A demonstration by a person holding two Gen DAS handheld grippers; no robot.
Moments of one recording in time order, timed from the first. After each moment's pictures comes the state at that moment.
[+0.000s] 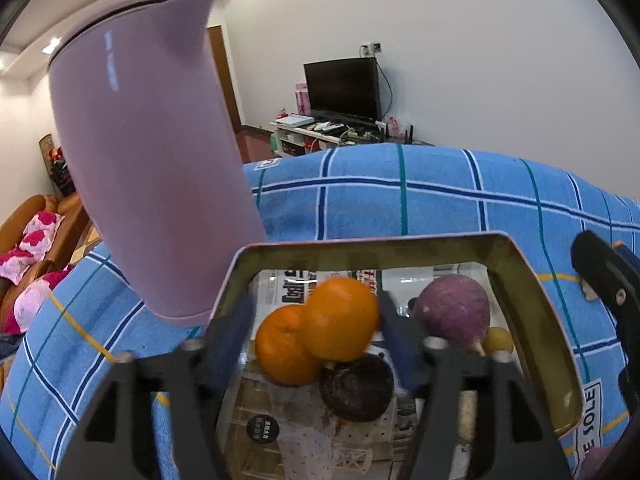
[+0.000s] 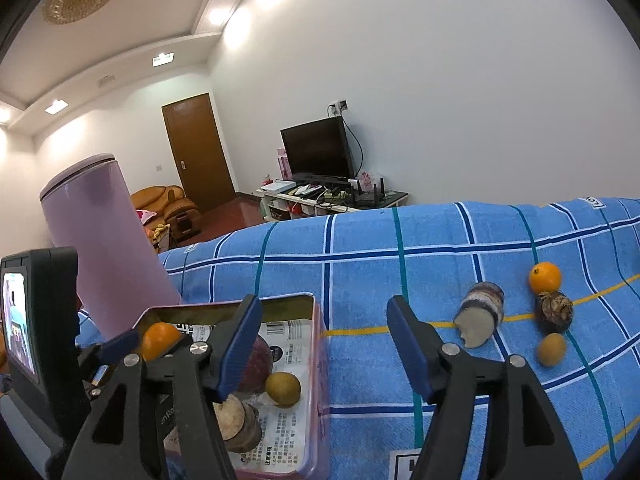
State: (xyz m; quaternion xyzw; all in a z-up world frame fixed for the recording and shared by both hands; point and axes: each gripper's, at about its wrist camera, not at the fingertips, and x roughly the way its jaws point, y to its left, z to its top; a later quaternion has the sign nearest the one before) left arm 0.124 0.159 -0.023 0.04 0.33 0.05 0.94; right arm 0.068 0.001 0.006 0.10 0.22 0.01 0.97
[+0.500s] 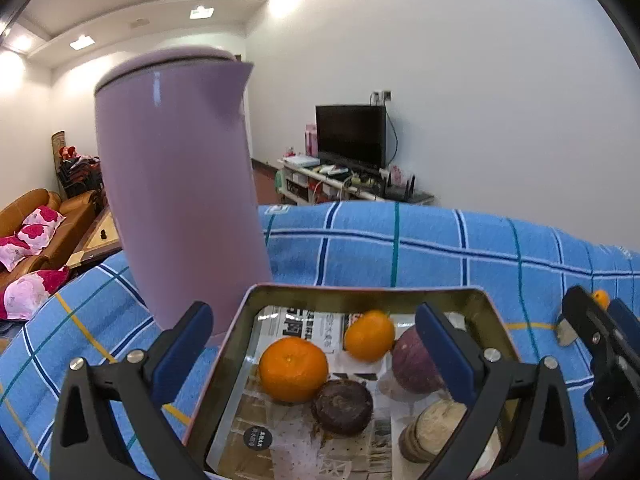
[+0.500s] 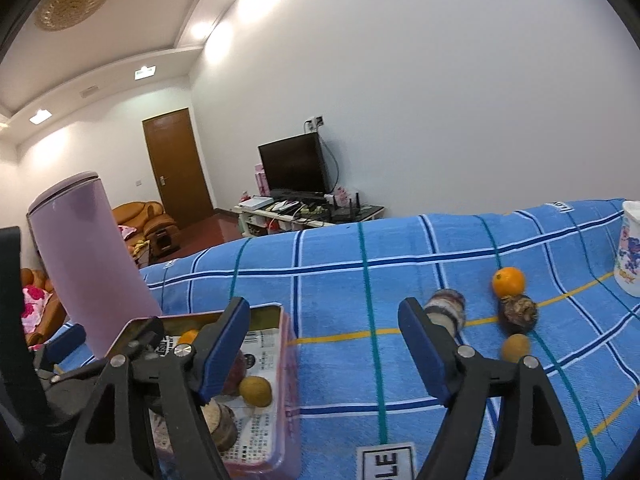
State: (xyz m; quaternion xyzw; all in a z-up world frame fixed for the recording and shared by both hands) left arm 0.099 0.161 0.000 -0.01 0.25 0.05 0.97; right arm 0.050 -0.014 0.009 0.10 0.20 -0.04 0.97
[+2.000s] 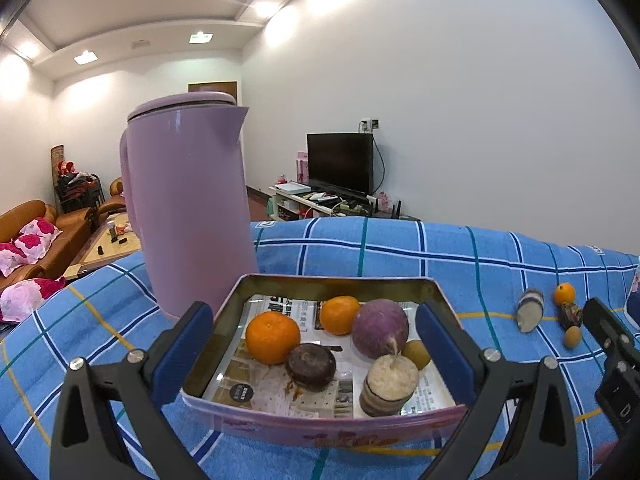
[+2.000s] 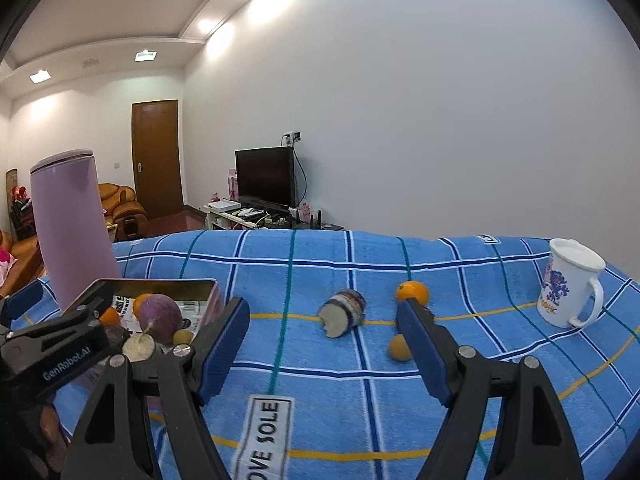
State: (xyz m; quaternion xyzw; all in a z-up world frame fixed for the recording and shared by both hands) left arm 0.040 0.140 0.001 0.00 0.20 0.04 0.98; right arm -0.020 -0.051 0.017 0.02 0.18 -0.09 0.98
